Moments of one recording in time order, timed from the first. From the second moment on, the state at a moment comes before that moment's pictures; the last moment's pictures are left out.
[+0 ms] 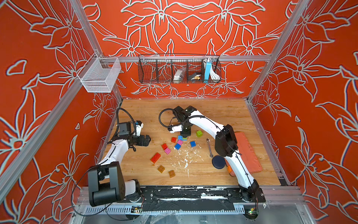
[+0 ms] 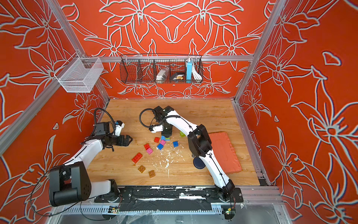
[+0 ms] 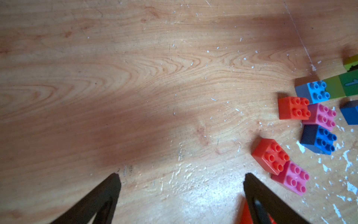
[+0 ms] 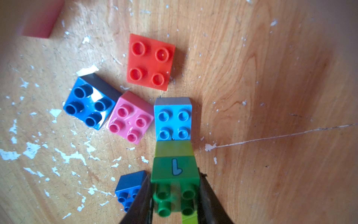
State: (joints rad) left arm 0.26 1.30 0.73 -0.45 0.39 0.26; right arm 0.78 2.39 2.21 -1.32 -0.04 -0.81
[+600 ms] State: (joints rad) left arm 0.26 1.30 0.73 -0.45 0.39 0.26; right arm 0.78 2.46 2.37 -1.44 -0.03 -0.66
